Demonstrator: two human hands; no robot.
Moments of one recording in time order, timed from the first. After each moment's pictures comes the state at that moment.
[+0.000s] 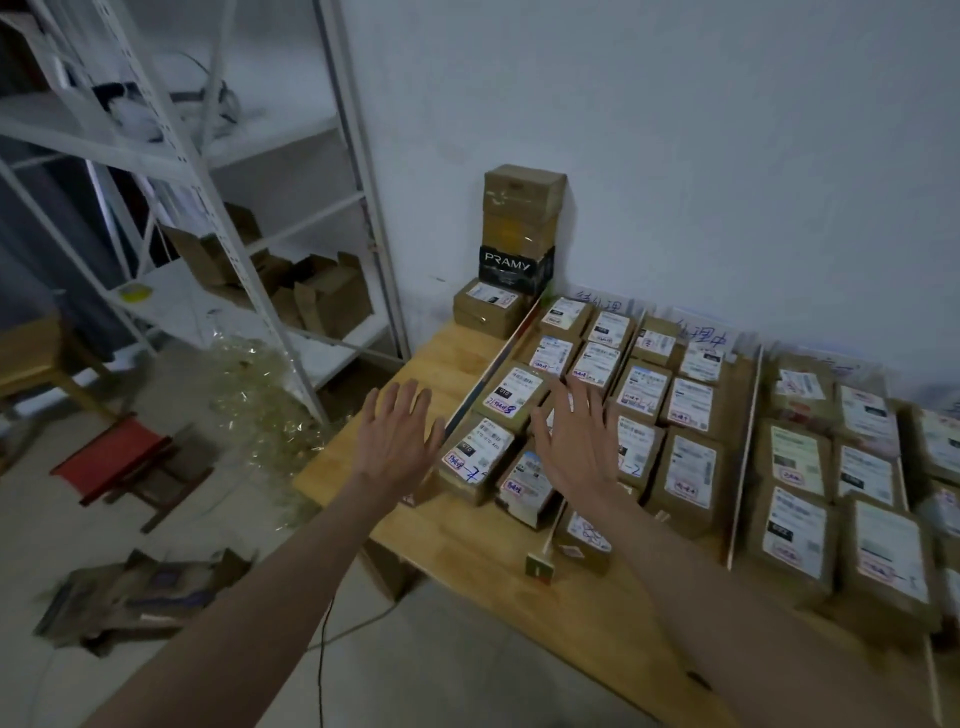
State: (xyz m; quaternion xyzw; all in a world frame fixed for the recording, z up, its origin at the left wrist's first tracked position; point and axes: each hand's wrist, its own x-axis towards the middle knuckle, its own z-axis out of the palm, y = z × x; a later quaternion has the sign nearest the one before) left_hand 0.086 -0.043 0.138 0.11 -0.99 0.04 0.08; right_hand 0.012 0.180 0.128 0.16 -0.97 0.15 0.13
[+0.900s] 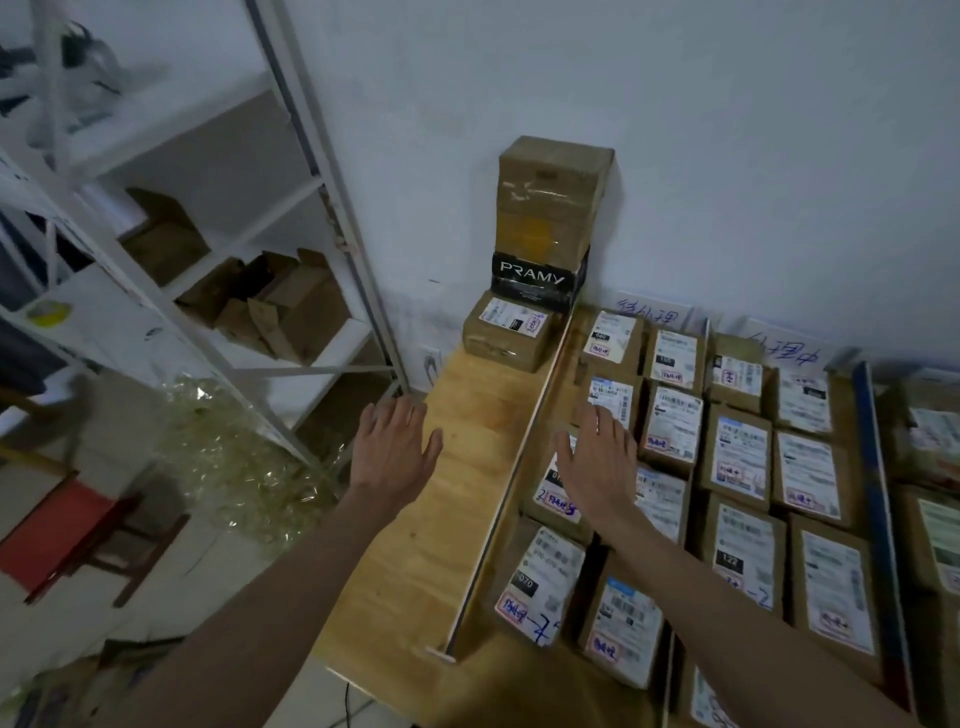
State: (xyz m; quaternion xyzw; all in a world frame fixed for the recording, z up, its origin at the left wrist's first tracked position) left_hand -0.153 -0.216 0.083 0.07 -1.00 0.02 0.03; right_hand -0.204 0.034 0.057 0.05 -0.98 0.17 0.03
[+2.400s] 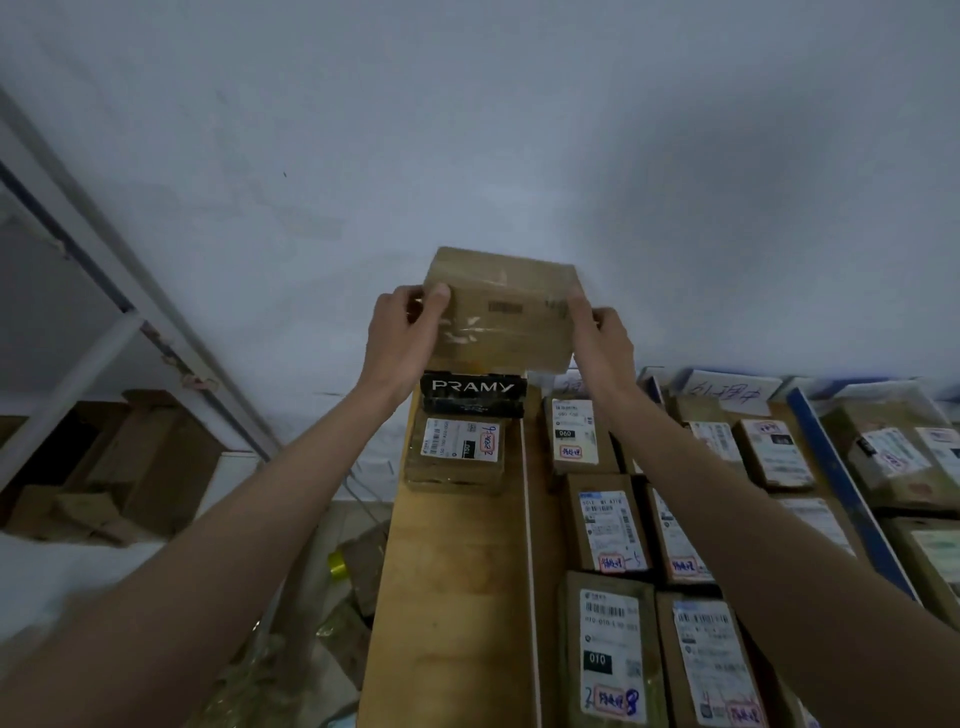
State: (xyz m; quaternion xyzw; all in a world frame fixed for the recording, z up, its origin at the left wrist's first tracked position) left_hand -0.519 -0.230 0.206 -0.01 -0.84 -0.54 0.05; right_hand -0.486 -0.022 0.199 -0.19 -0.78 0.59 0.10
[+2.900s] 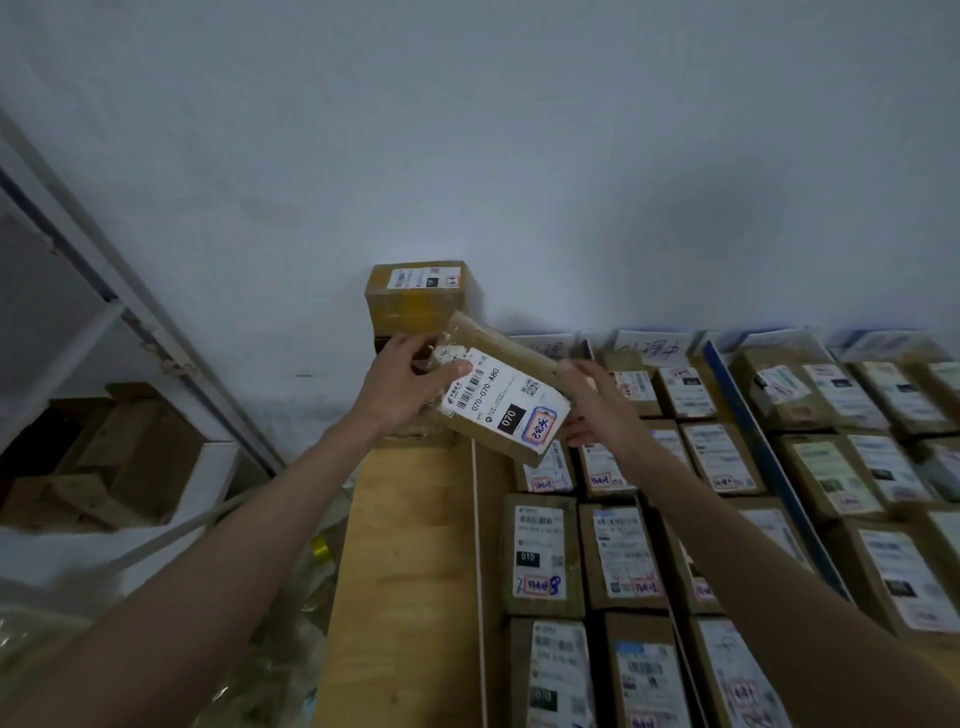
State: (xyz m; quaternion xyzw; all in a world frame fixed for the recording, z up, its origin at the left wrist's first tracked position) left_hand -0.381 -0.186 0.192 -0.12 -0.88 -0.45 -0.04; right_hand -0.302 0.060 0.172 -0.19 -0.77 0.61 -0.02
